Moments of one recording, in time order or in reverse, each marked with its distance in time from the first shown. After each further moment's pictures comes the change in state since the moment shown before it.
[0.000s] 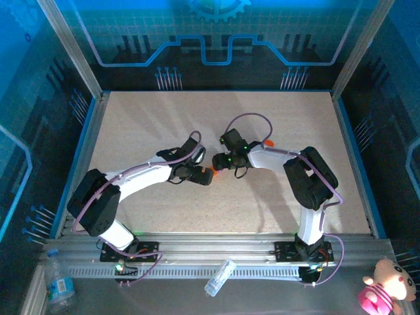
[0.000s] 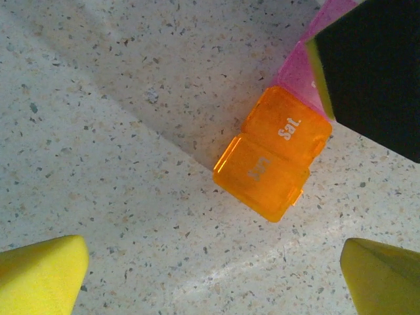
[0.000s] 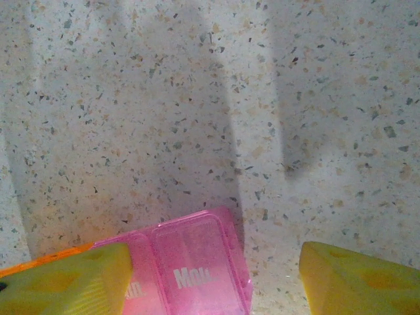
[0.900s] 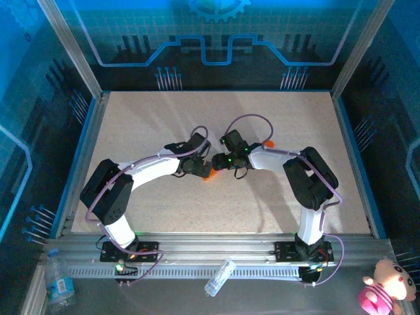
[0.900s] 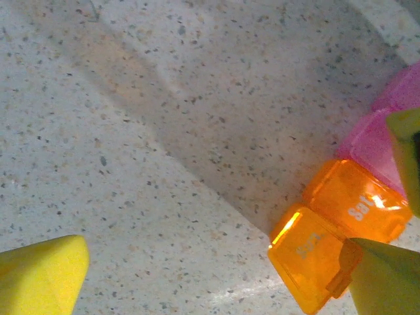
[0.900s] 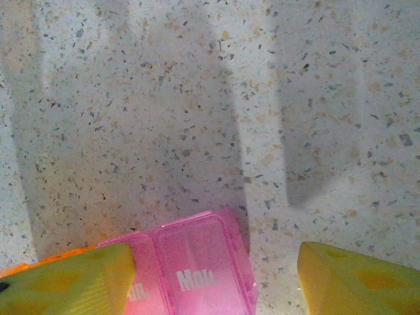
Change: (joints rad) left arm 0.034 0.127 0.112 -0.017 -0.167 0.013; right arm -0.002 0.000 -0.030 0.065 -0.019 0.008
